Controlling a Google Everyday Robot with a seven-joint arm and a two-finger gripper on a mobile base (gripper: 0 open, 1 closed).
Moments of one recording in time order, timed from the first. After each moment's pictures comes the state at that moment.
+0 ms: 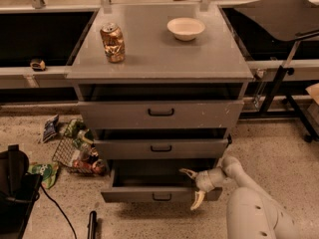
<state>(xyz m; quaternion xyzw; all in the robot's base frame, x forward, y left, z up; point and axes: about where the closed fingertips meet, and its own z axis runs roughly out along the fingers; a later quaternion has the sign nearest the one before) 0.586 -0.131 0.210 -0.69 0.52 0.35 0.37</state>
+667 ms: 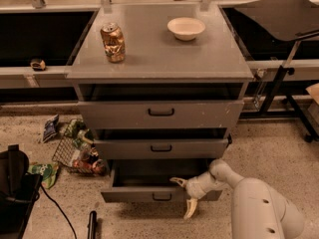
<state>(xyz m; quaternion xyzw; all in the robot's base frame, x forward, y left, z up) 0.549 -0.091 0.200 -0.72 0.52 0.34 0.31</state>
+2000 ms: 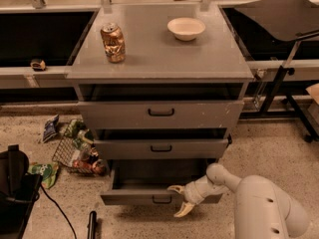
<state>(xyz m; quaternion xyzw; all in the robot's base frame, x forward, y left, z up) 0.512 -0.074 0.195 -0.72 0.53 0.37 0.27</state>
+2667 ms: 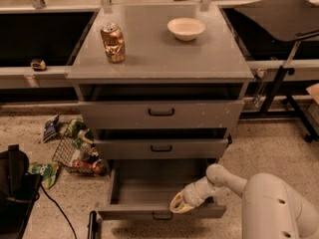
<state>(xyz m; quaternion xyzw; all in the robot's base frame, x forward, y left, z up) 0.504 -0.072 0.216 -0.73 0.52 0.35 0.28</state>
